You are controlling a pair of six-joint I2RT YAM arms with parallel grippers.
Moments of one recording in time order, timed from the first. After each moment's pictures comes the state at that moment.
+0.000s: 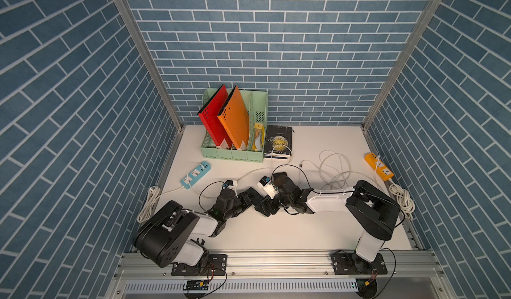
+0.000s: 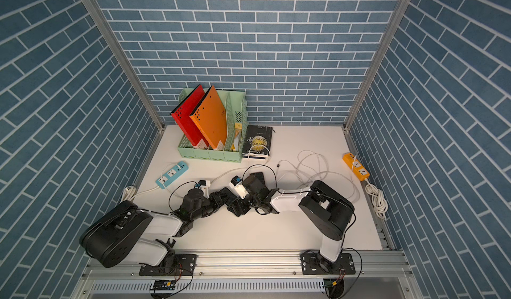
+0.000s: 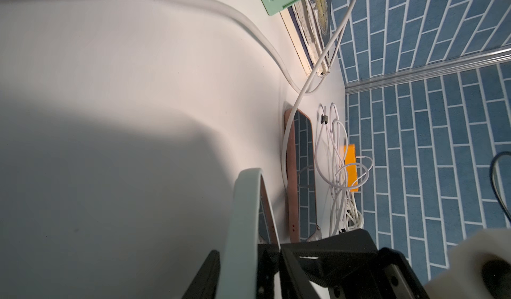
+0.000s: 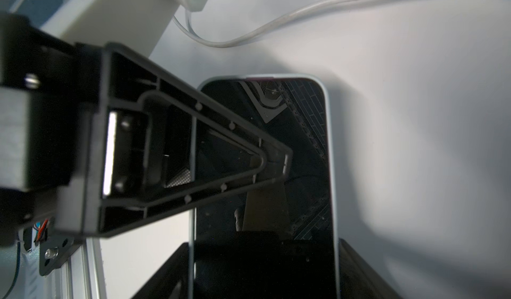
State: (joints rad) left arm -0.53 1.46 0.17 0.79 0.24 -1.13; right arm 0.98 1.77 0.84 0.18 -0.34 0.26
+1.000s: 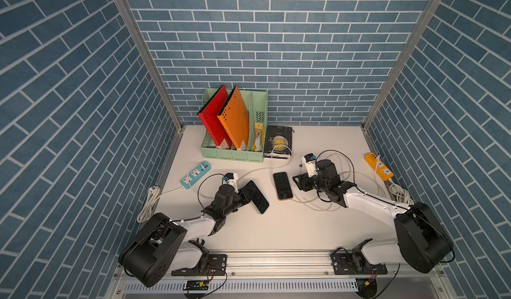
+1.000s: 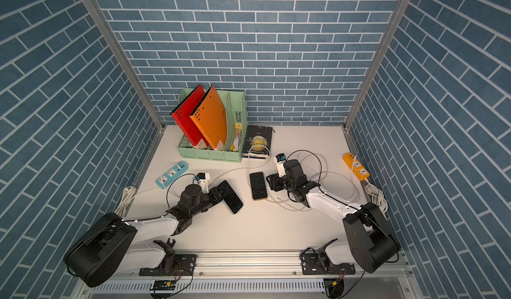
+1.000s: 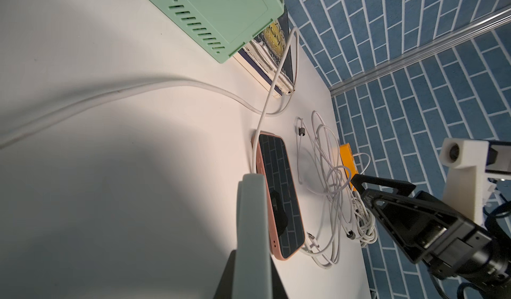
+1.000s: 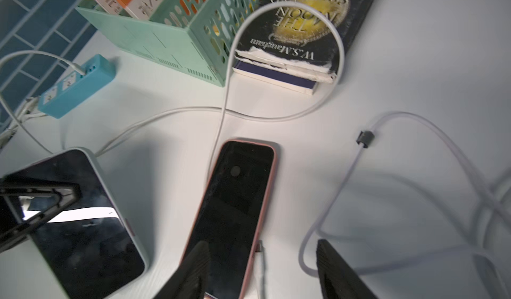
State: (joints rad) left arm -0.53 1.29 0.23 0.62 0.19 -0.95; right arm 0.55 1.37 0.67 0.00 -0.15 0.25
